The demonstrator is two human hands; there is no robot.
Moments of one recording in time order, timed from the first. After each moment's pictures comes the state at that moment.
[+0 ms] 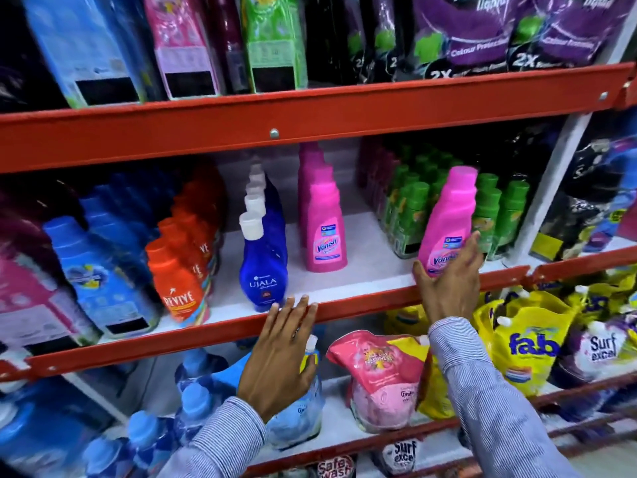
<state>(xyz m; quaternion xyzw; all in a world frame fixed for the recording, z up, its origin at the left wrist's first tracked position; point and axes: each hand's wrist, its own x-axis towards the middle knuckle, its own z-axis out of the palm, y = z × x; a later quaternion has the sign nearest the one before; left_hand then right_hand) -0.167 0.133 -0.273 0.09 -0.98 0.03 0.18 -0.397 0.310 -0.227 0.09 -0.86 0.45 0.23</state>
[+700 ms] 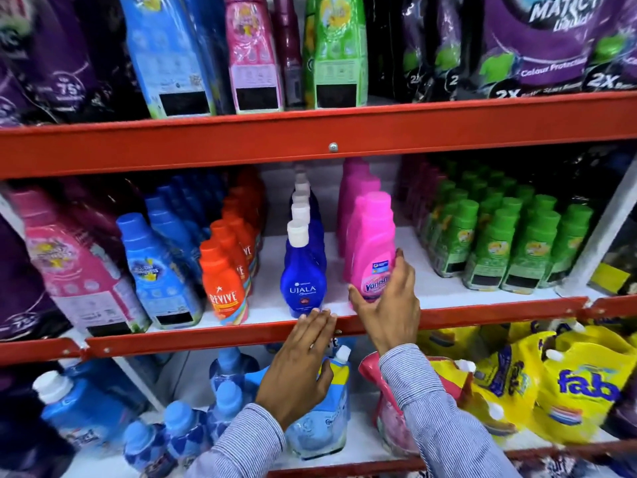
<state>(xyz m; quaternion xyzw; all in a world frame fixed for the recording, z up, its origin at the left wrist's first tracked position) -0.152 0.115 -0.278 0.11 -0.97 -0.05 0.21 -0.298 0.213 -0.214 0.26 -0.83 0.47 0.14</state>
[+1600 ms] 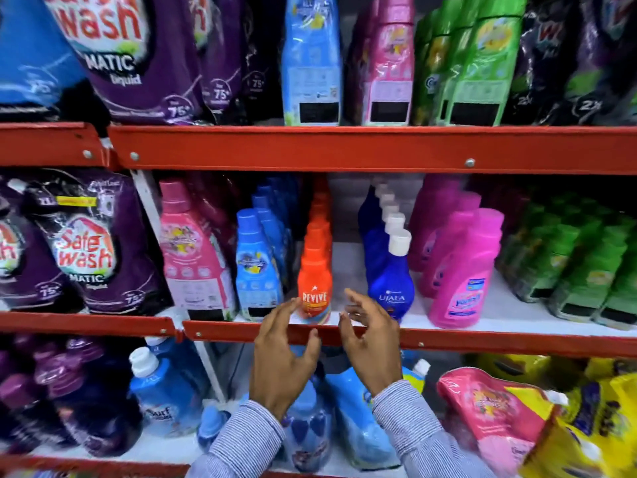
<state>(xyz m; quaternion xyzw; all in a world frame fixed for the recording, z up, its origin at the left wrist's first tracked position) -0.044 0.034 -0.242 0.28 -0.80 -0.26 0.46 -0.175 0.121 -0.232 0.42 -0.69 0.58 0.04</state>
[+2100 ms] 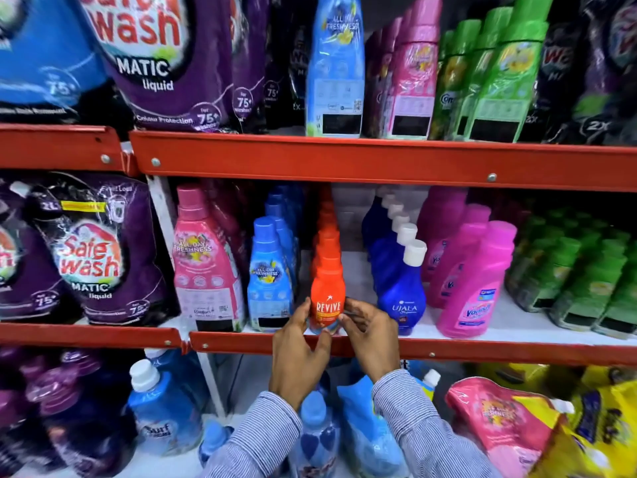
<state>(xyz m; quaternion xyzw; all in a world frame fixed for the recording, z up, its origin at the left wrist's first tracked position) -0.056 0.014 -0.237 0.29 -0.79 -0.35 0.41 -0.186 0.084 -0.238 0.37 -0.71 0.60 -0.07</state>
